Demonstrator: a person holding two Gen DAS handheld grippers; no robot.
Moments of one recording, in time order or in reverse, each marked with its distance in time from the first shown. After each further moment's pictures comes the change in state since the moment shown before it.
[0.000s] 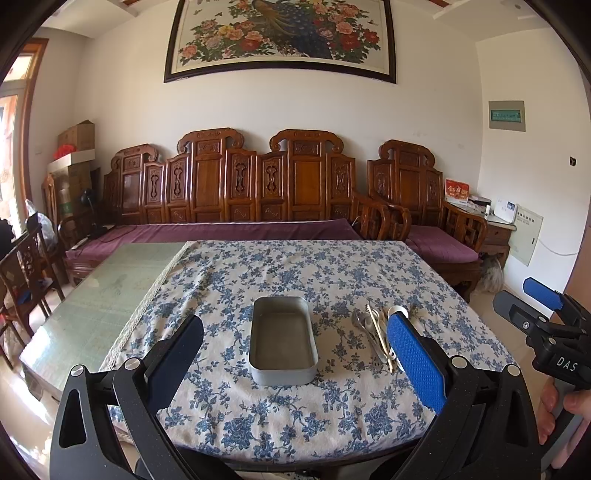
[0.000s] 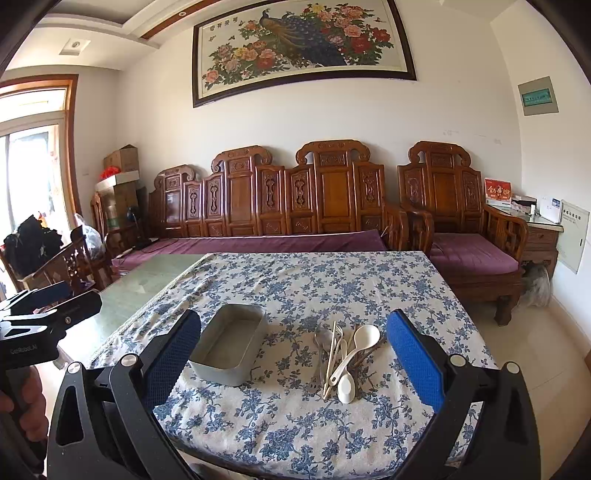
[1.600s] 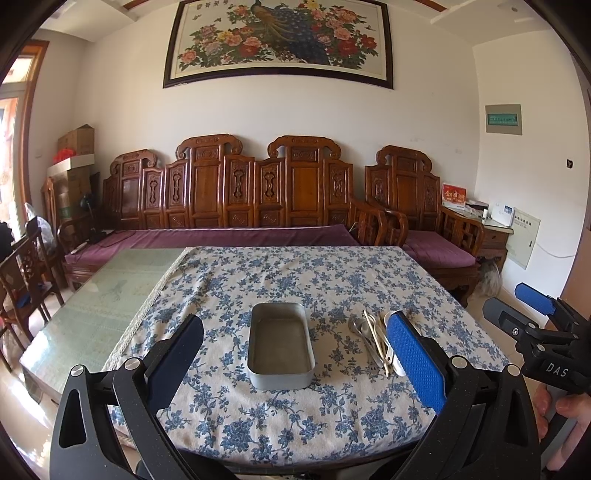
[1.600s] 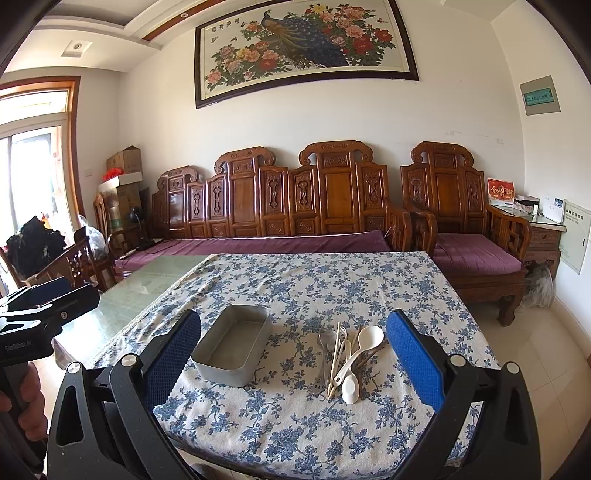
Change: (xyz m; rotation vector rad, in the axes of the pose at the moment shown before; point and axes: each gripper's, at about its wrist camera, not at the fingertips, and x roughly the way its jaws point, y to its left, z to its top) left arm -0.008 -0.002 0.013 -0.002 -0.018 -0.007; right arm -0.004 -0.001 0.001 0.007 -0.005 0.013
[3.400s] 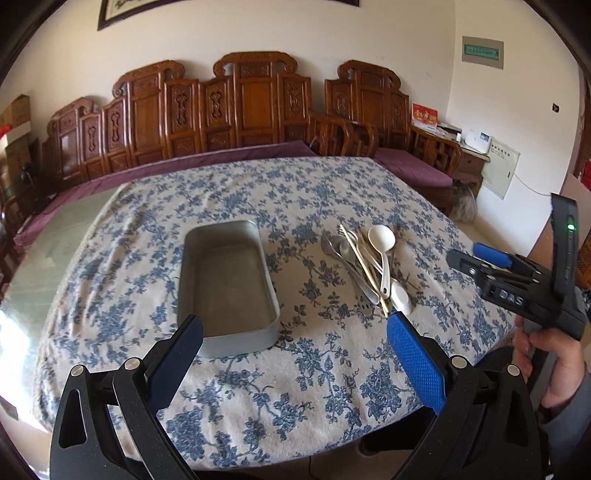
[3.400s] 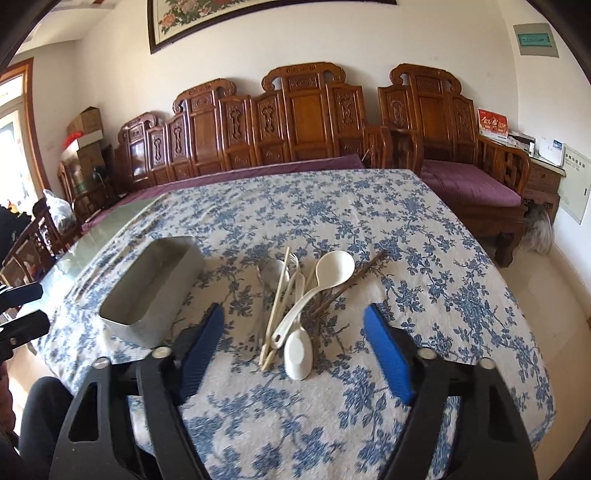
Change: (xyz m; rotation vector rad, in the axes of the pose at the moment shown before) left arm 0.153 -0.018 -0.074 0.089 0.306 -0.179; right arm 0.165 -0.102 -0.086 0.075 0.272 -0.058
